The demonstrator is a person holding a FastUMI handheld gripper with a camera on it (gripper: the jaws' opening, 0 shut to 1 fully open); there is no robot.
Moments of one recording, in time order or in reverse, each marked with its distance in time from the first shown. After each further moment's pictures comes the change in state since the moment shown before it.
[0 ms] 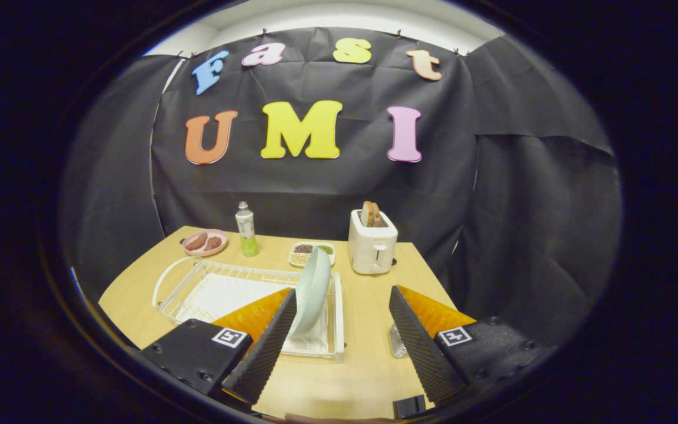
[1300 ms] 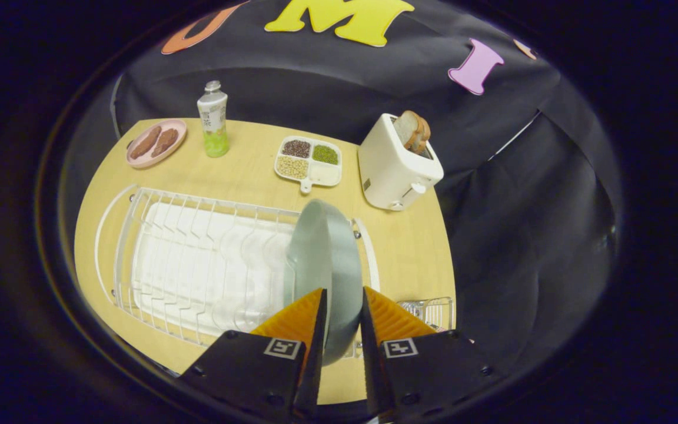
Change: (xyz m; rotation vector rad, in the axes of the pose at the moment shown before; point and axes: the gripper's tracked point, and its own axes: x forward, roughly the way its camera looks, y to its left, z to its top) arm 0.117 0.061 -0.001 -0.226 0.662 -0.246
